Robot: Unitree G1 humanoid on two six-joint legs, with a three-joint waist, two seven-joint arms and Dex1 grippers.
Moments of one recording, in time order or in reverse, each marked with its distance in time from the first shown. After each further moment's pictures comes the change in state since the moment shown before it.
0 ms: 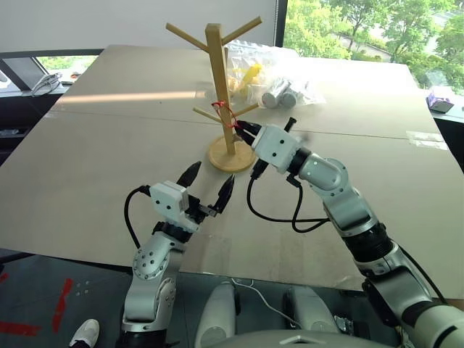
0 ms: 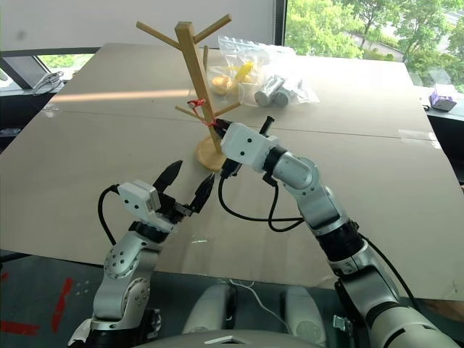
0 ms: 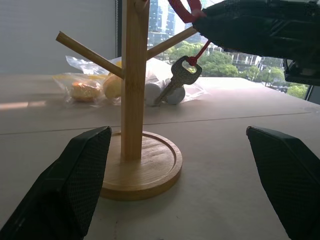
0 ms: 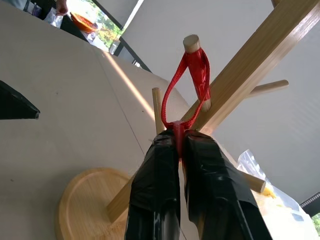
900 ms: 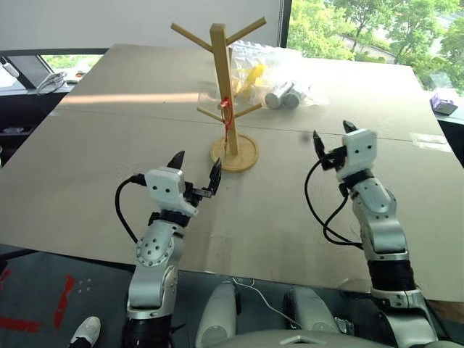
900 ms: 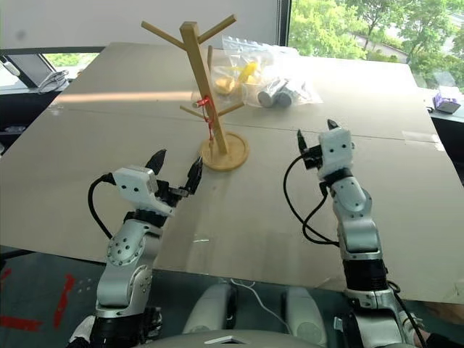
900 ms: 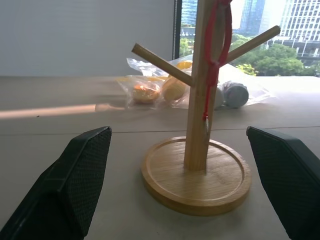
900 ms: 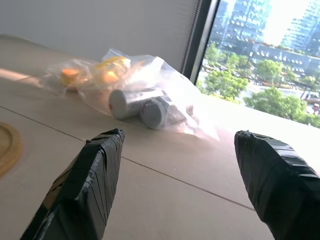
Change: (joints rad) left arm -0.120 -0.061 0.037 0.065 0.163 0.079 0.249; right arm 0.354 0.027 -0.448 -0.046 0.185 0.055 -0.261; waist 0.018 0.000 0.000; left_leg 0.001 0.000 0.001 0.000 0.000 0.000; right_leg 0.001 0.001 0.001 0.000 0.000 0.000
